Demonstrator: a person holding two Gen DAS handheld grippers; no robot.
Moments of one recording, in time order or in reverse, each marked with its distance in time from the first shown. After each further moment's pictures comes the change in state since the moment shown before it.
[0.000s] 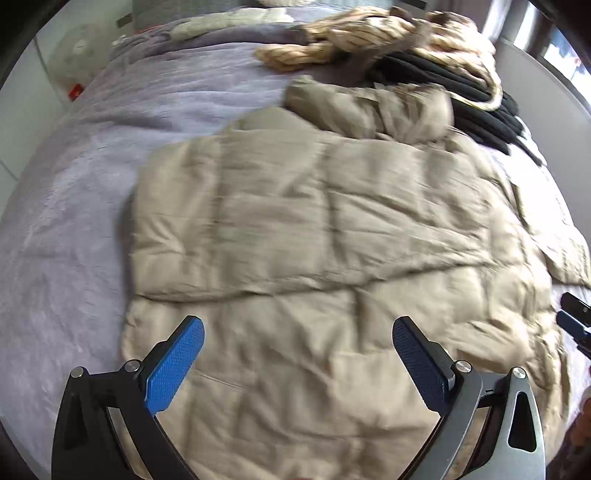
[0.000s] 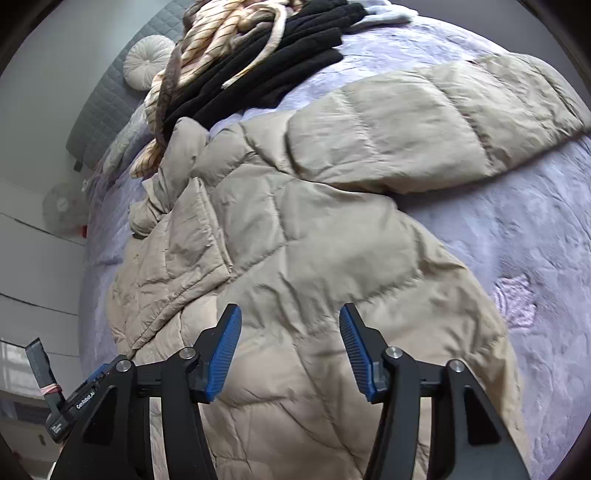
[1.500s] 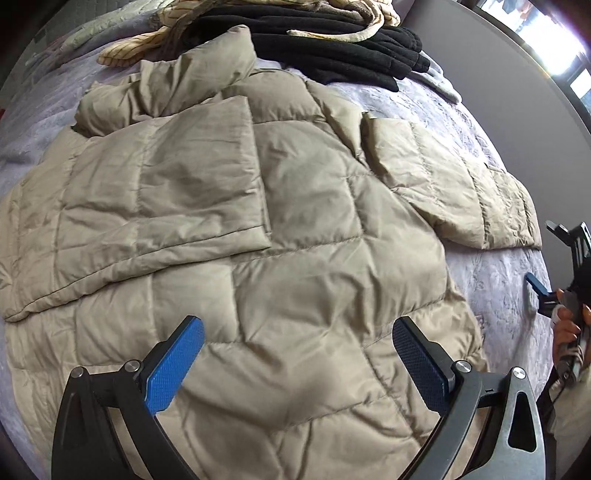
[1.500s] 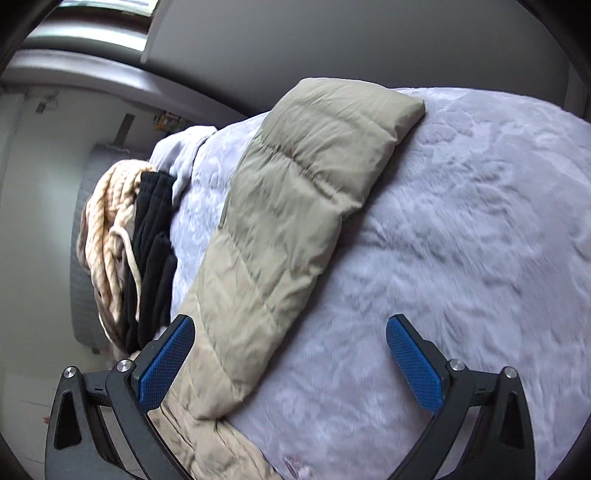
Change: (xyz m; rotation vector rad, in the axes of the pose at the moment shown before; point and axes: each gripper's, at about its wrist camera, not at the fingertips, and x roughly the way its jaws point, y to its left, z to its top) left arm 0.028 -0.202 0.013 0.138 0.127 -0.203; right arm -0.069 -0.283 0.118 0.594 -0.291 0.150
